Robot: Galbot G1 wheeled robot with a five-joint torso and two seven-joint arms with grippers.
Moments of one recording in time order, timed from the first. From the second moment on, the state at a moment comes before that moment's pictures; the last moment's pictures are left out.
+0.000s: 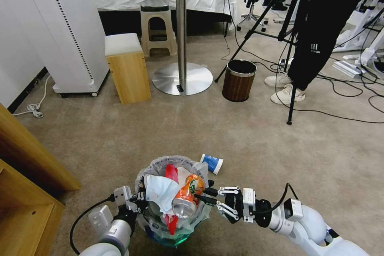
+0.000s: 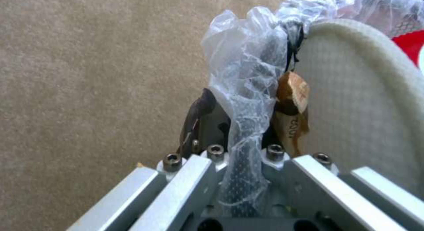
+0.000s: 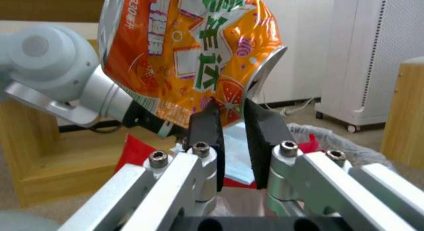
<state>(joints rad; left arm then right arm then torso) 1.72 -1.51 -0.51 -2.26 -0.54 0.52 -0.18 -1.34 0.85 0.18 1.92 0.65 0.32 -0.88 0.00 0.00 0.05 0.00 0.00</state>
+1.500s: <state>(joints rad) 1.78 -1.51 -0.47 -2.33 -0.51 0.52 -0.17 -1.29 0.88 0.15 1.85 0.61 0.30 -0.84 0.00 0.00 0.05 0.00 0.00</state>
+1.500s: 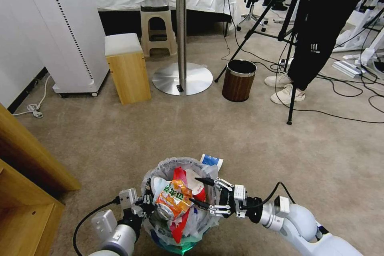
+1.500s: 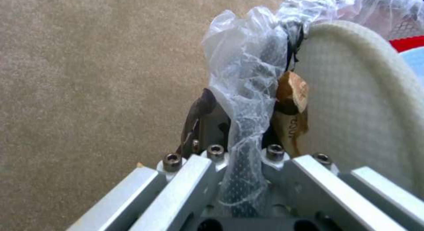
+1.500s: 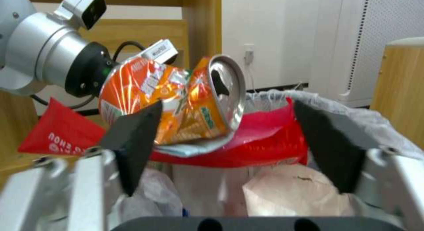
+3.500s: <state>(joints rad) 1.60 -1.31 -0.57 -2.24 -0.68 0.52 -0.21 -1.37 0.97 0.32 1.88 0.61 0.33 -0.61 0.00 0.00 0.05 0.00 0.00</state>
